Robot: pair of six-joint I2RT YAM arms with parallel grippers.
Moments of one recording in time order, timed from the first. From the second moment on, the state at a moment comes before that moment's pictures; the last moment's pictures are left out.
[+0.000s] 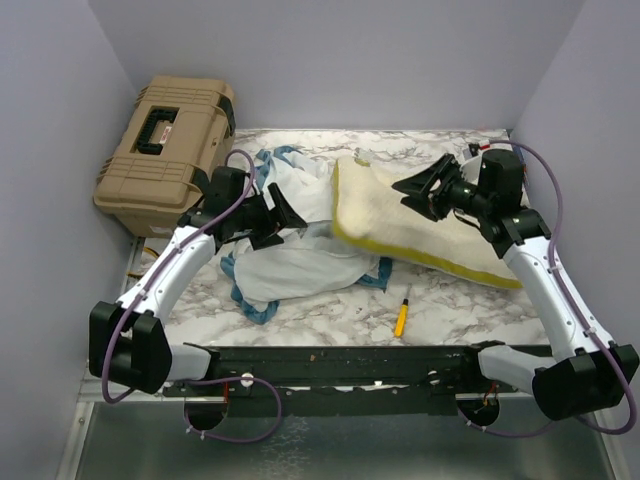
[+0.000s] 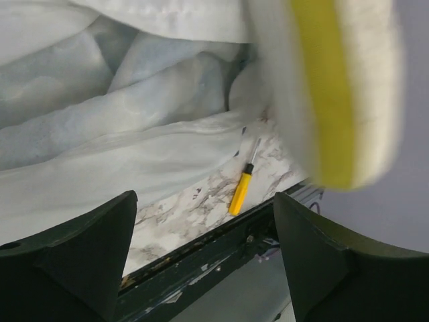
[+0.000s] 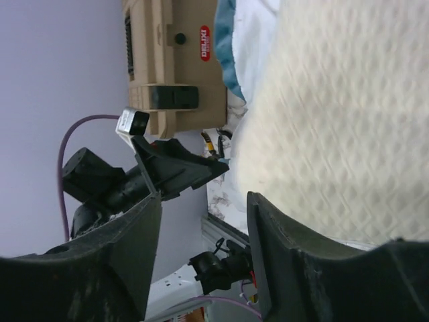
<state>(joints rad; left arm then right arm) -0.29 1.31 1.04 -0.54 0.49 -0.75 0.19 1.15 1.10 -0.39 -0.53 1.04</state>
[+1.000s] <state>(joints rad) -0.76 1.97 1.60 -0.33 0.32 -0.68 0.18 1.30 1.29 -0.50 -0.25 0.72</state>
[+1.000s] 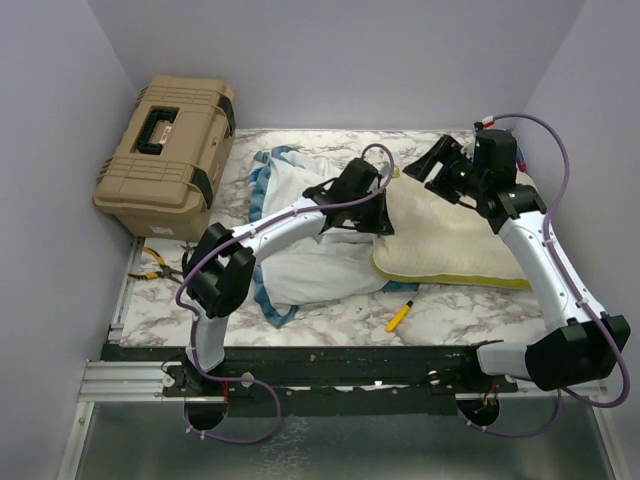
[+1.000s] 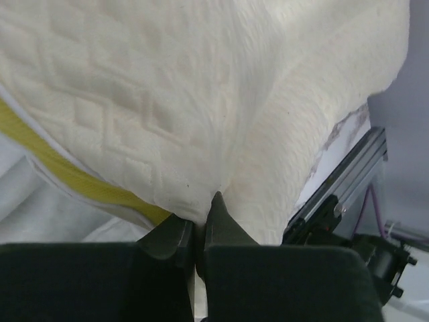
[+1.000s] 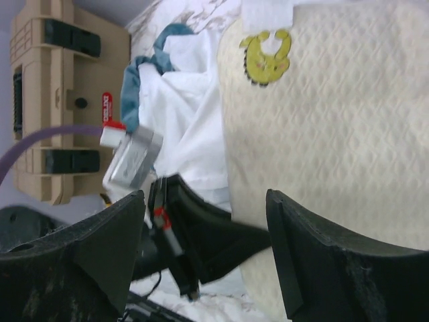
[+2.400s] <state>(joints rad) -0.48 1.18 1.08 -0.60 0.11 -0.51 0.17 2.05 1.76 -0.27 -0.67 0.27</state>
